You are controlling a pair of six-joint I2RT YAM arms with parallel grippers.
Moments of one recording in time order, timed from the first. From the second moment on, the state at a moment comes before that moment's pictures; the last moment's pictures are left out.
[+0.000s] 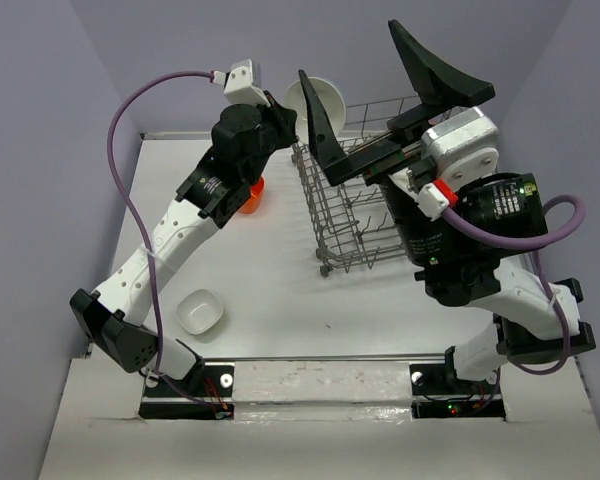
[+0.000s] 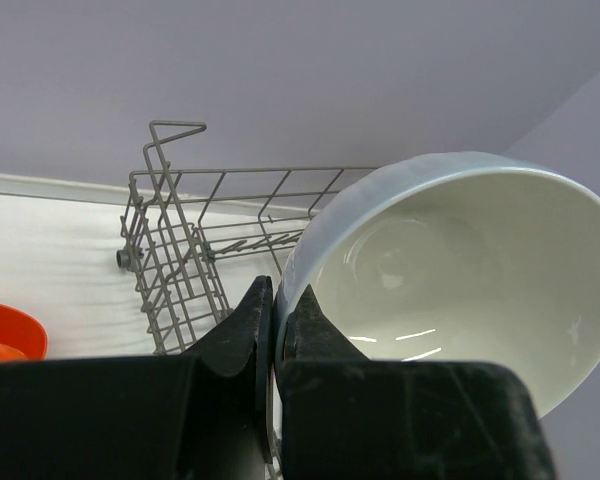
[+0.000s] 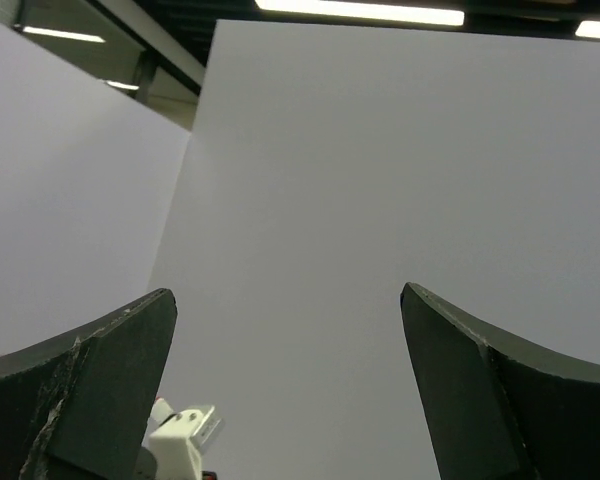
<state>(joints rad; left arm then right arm) -0.65 1.45 1.64 -0.21 -0.34 -0.52 1.46 1.53 2.16 0.39 0.47 -1.07</state>
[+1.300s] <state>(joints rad) -0.65 1.45 1.65 -0.26 -0.35 -0.51 1.76 1.60 1.78 1.25 0.63 -1.66</state>
